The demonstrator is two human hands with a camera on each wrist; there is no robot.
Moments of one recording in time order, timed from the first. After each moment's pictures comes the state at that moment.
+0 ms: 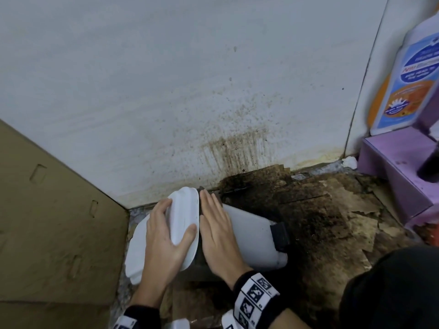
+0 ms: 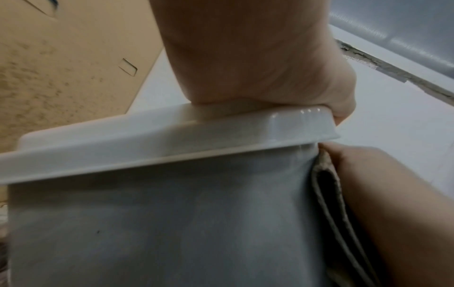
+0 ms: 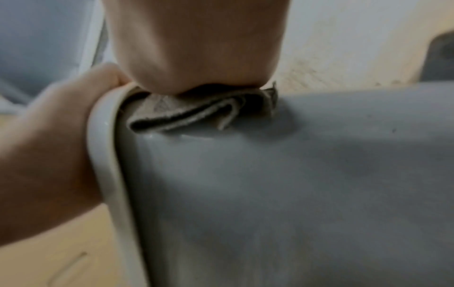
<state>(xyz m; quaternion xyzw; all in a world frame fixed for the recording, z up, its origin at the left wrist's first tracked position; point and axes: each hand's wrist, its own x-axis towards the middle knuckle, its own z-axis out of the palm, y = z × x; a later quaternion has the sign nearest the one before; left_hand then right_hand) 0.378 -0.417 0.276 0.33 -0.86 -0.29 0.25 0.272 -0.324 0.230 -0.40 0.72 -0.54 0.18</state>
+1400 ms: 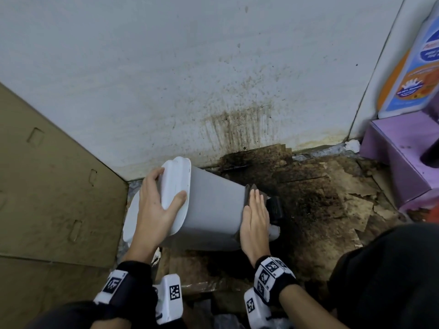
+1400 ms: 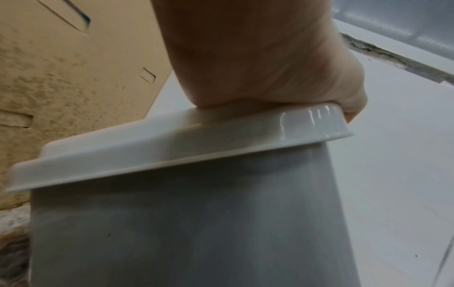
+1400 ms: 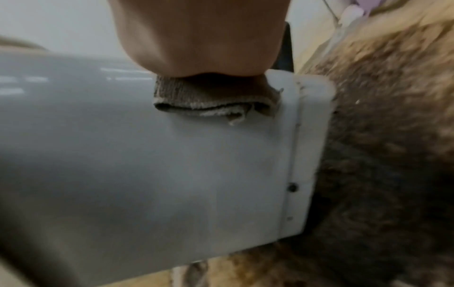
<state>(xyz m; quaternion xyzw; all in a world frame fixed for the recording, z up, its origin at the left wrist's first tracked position) 0.389 -0.426 0.282 0.36 -0.83 -0.35 0.24 0.257 -0.271 0.134 -0.20 0.82 -0.51 0.17</state>
